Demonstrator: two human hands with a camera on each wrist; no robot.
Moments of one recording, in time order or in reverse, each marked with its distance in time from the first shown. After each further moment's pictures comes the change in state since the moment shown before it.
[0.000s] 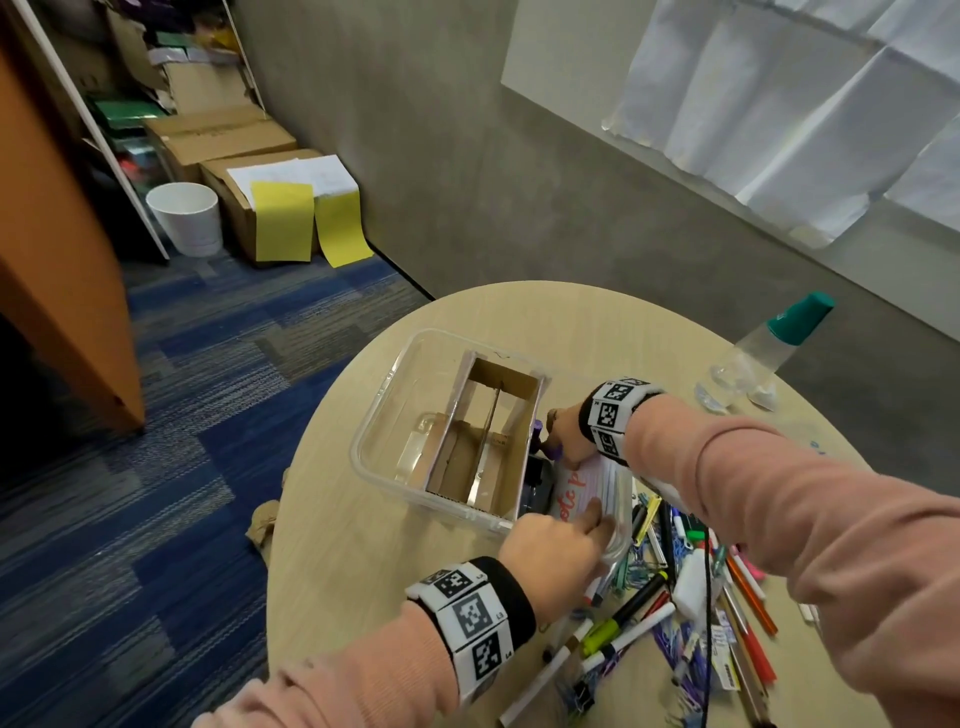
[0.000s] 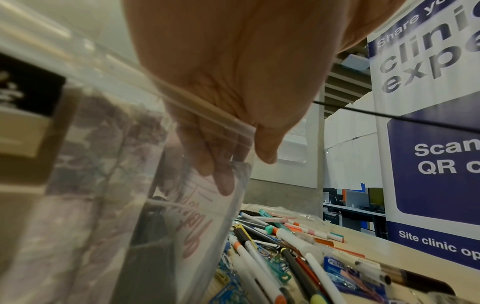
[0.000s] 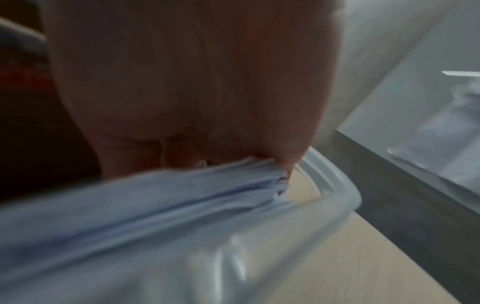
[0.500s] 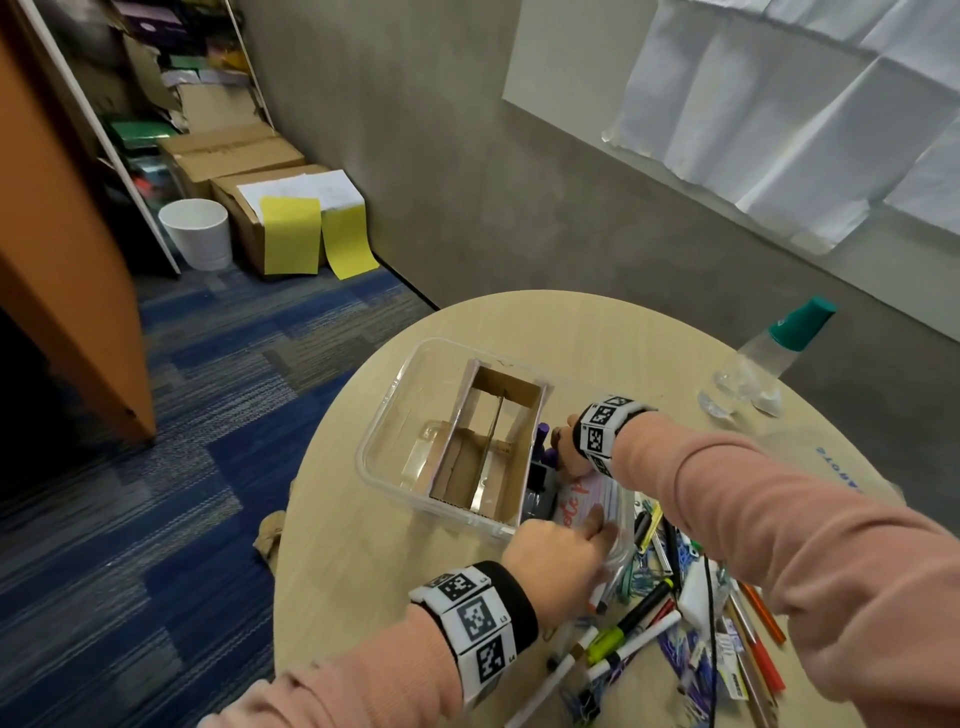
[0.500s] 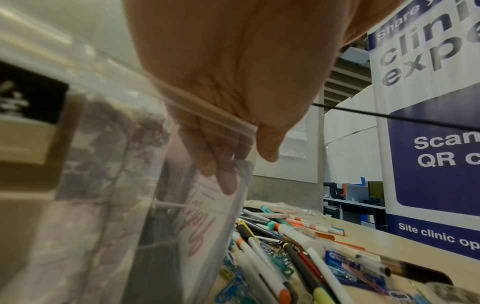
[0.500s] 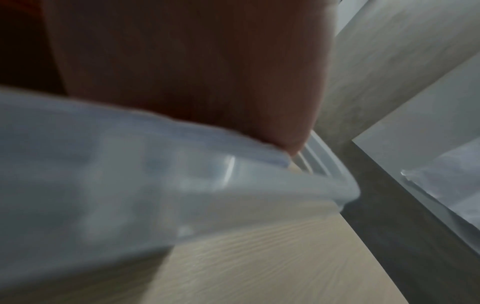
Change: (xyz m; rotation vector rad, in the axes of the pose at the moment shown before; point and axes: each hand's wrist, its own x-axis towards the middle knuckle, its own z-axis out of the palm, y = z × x) left_hand -0.003 0.002 -0.007 0.007 -0.016 -0.013; right_hand 0.012 -0.009 0.014 0.084 0.074 0.147
